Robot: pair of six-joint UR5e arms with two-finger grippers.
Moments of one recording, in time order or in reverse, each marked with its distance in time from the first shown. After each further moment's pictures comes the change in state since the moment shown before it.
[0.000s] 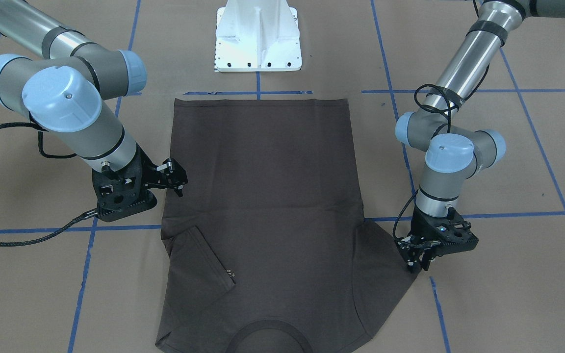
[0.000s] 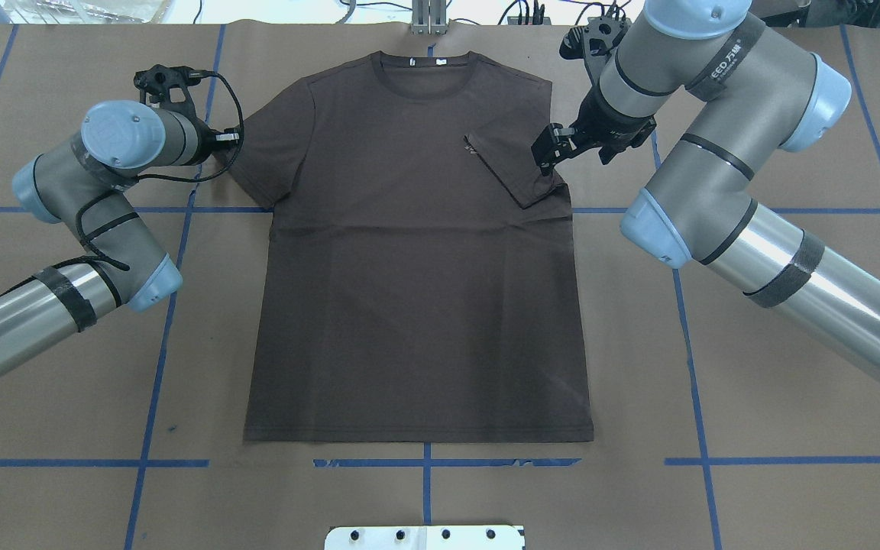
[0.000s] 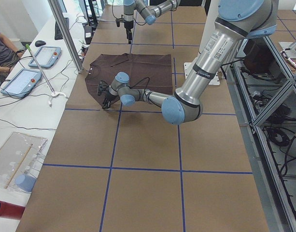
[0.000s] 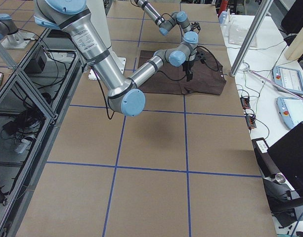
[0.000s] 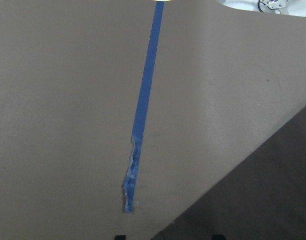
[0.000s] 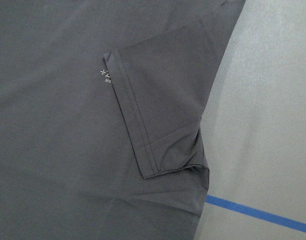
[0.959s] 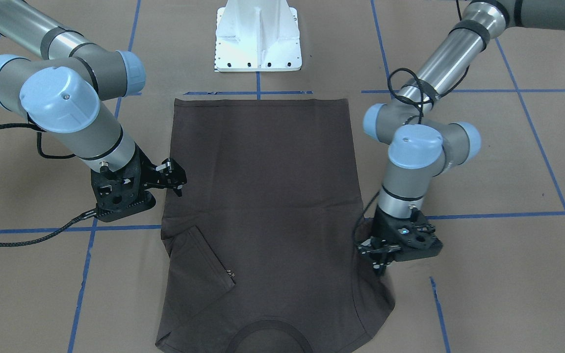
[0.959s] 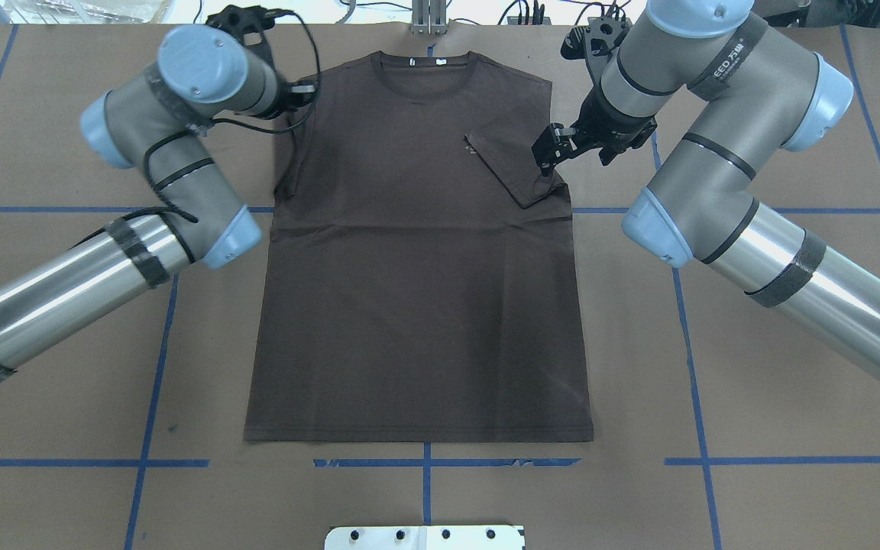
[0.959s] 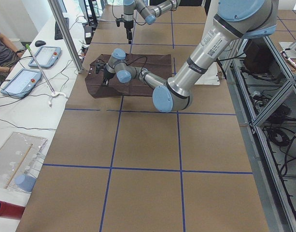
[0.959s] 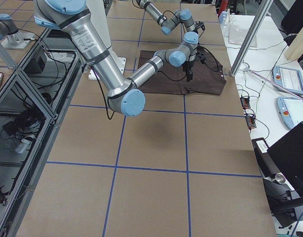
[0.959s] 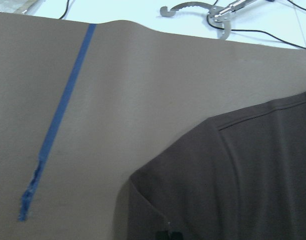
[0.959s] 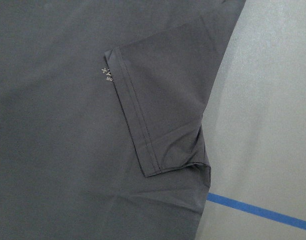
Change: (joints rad) left arm 0.010 -0.225 -0.054 0.235 -0.061 -0.106; right arm 0.003 -0.003 0.000 0.004 0.015 0.002
